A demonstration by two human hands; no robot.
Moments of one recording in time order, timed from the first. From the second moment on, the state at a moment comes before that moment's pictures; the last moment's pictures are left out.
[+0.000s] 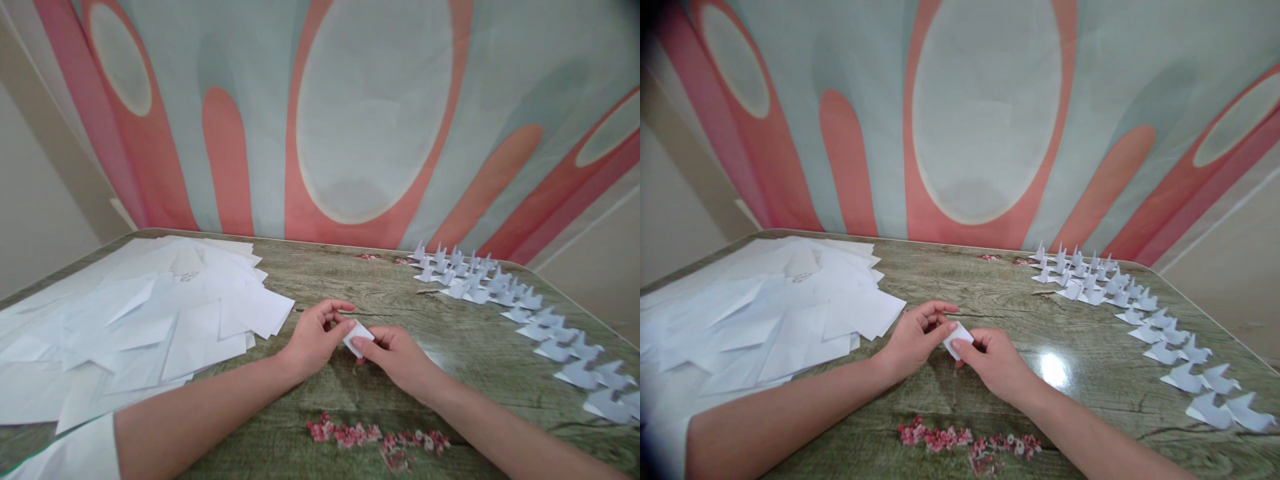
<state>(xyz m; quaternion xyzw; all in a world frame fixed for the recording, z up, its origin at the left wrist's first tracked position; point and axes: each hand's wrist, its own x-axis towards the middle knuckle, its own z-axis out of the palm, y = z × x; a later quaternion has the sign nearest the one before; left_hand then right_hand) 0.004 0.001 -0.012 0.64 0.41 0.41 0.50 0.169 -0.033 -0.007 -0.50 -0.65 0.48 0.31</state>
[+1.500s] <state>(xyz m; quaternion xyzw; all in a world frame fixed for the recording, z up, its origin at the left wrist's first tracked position) -0.002 0.001 -0.001 0.70 0.37 0.37 0.48 0.175 -0.034 -0.008 -0.50 -0.64 0.43 0.39</state>
